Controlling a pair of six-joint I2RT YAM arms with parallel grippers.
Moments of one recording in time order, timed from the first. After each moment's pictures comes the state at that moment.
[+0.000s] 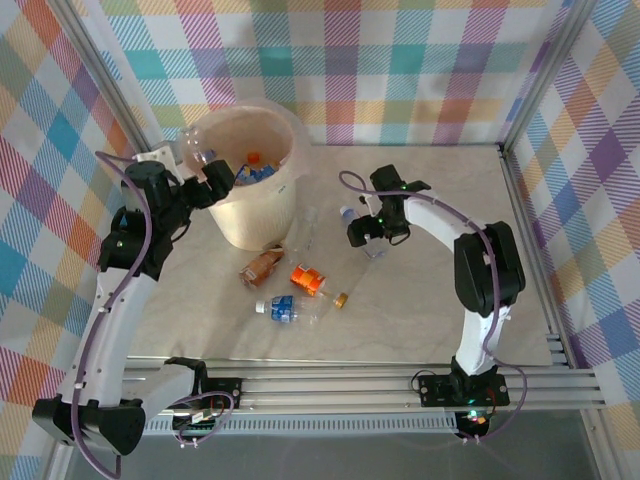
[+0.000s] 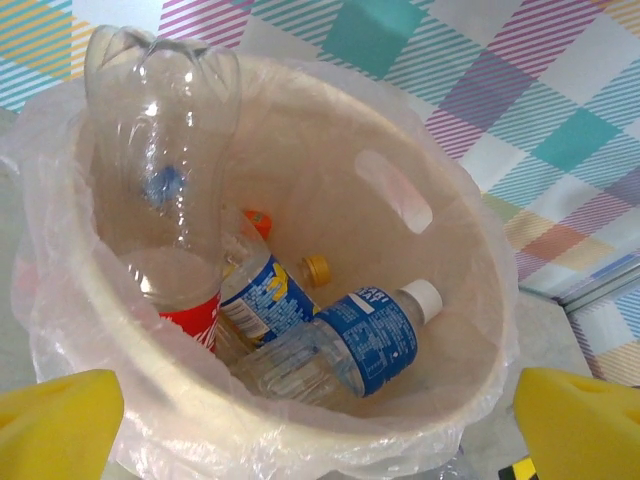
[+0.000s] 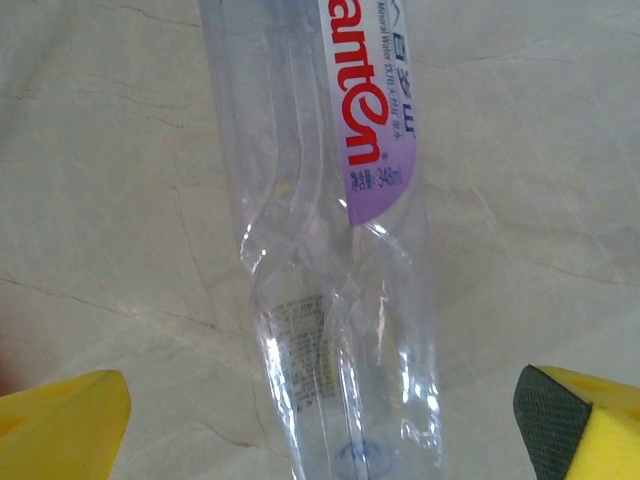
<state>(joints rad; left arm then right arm) -0.14 1.05 1.25 -0.53 0.05 -0.49 0.42 1.90 1.44 -0.79 -0.15 0.05</state>
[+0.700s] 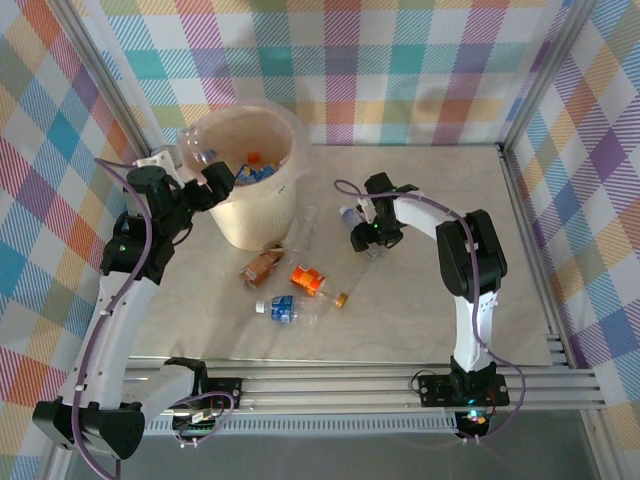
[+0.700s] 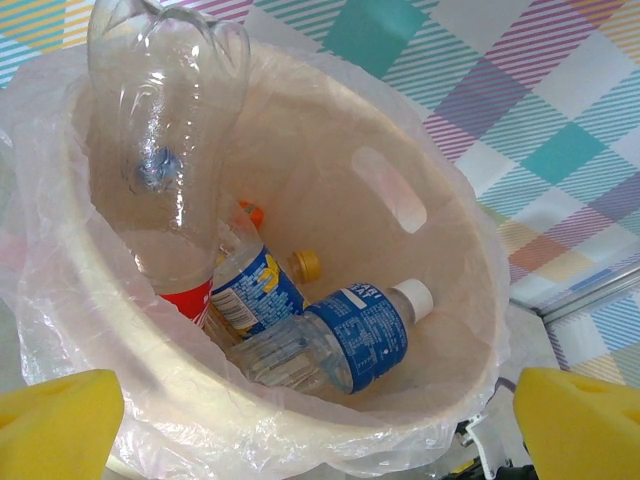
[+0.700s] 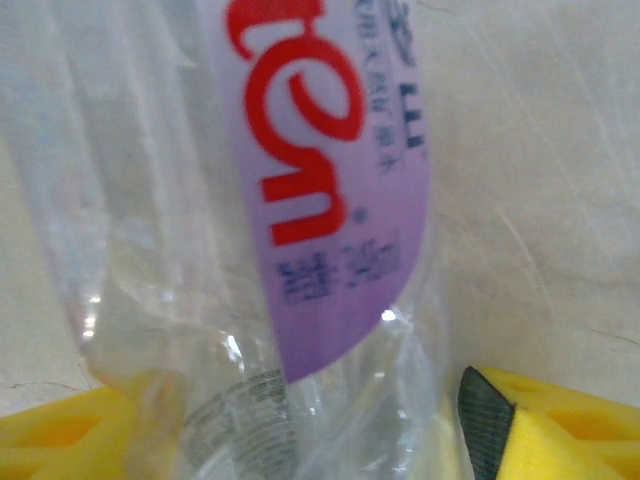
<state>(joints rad) -0.14 1.03 1.21 -0.50 0.06 -0.55 0.42 2.05 1.47 -0.77 -0.13 0.04</state>
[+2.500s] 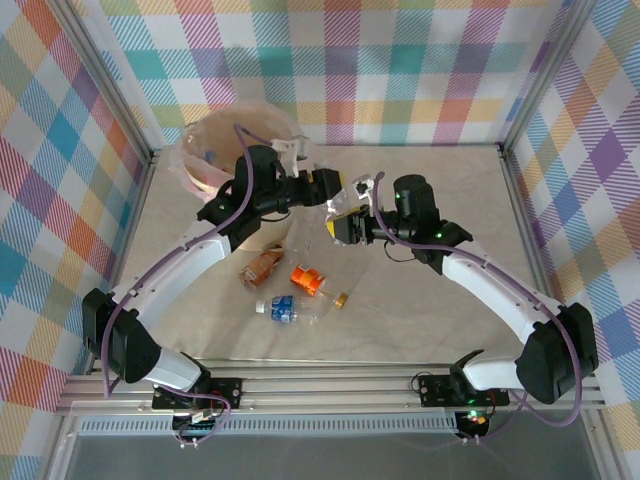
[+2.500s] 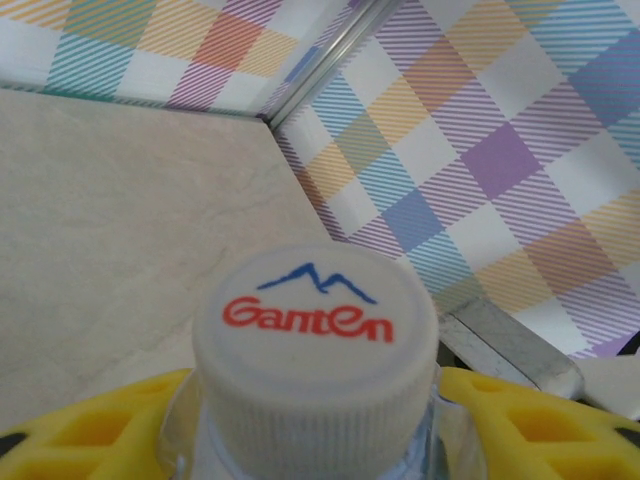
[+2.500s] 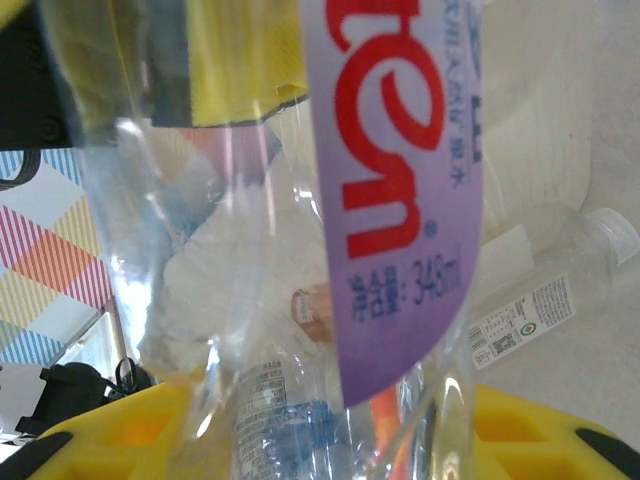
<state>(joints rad) -0.59 1.47 1.37 -0.19 0.36 -0.63 0.56 1.31 1.05 -0.17 -0.61 0.30</state>
